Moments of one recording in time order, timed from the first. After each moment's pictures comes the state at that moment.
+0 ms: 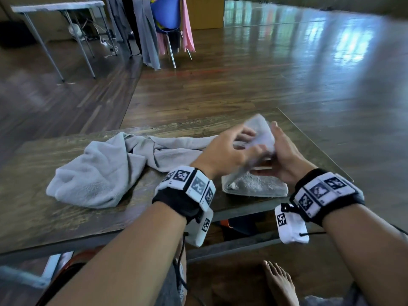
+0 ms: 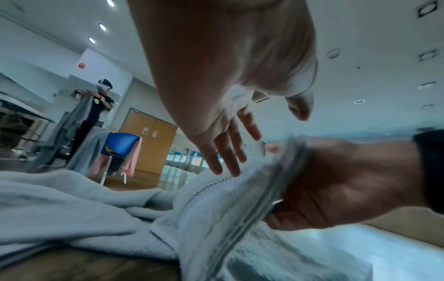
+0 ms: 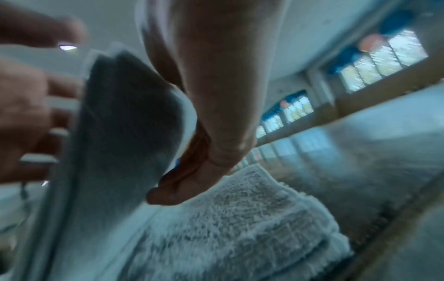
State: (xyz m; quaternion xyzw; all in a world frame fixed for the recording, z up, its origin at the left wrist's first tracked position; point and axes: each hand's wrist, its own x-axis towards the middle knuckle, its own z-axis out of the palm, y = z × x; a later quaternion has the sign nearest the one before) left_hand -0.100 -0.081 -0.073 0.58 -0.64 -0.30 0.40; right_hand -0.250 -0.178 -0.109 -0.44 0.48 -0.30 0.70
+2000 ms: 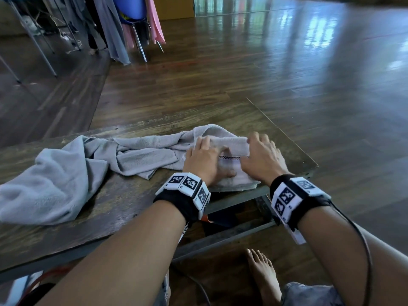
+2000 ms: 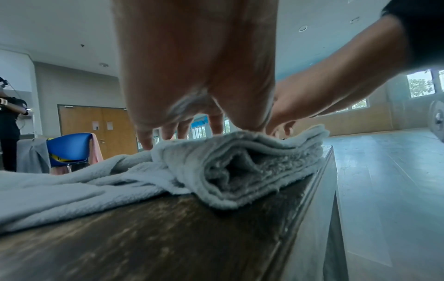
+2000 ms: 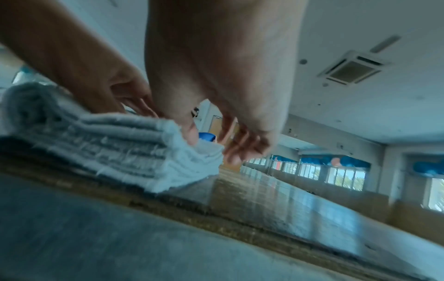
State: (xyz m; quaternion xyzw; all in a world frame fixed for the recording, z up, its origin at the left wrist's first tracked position) left_hand -0.134 -0.120 -0.133 0.70 -0.70 -0.10 0.10; right_hand -0.291 -0.160 -0.124 -0.77 0.61 -0.14 0.14
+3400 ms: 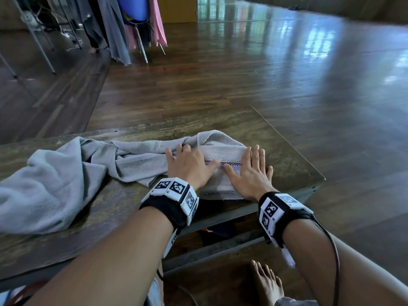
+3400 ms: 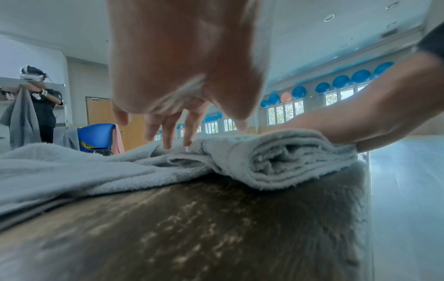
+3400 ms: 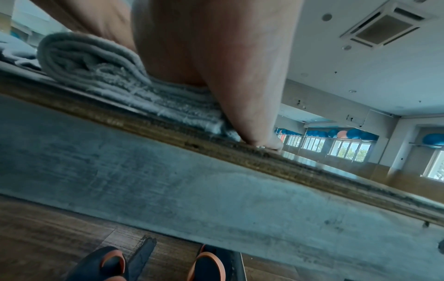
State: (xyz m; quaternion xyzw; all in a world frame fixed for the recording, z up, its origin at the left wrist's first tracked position) left_hand -0.099 -0.129 -0.139 0.80 -0.60 -0.02 0.08; right_hand -0.261 -0.167 -0.169 -0.75 0.62 -0.08 0.23
